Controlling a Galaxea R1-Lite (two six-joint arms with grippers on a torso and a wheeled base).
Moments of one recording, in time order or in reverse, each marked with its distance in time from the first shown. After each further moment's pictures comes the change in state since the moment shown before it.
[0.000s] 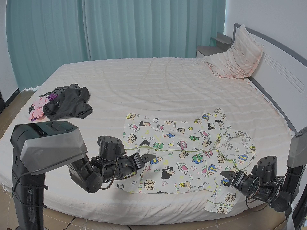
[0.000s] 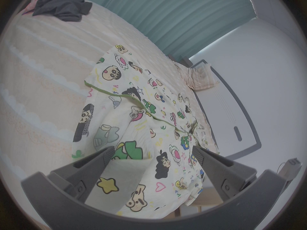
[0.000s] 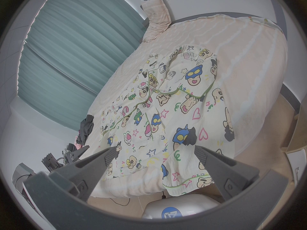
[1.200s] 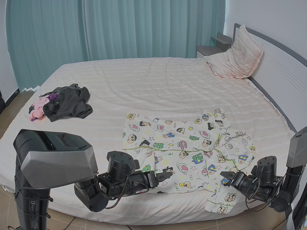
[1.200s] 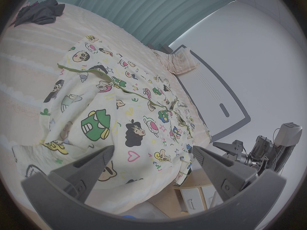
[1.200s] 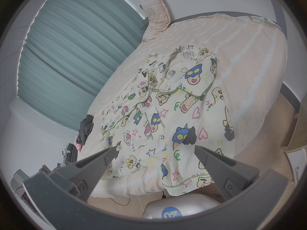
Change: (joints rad) left arm -0.157 -0.013 0.156 -0.190 -0.007 0.064; right arm 0.000 0.005 0.000 -0.001 0.002 0.003
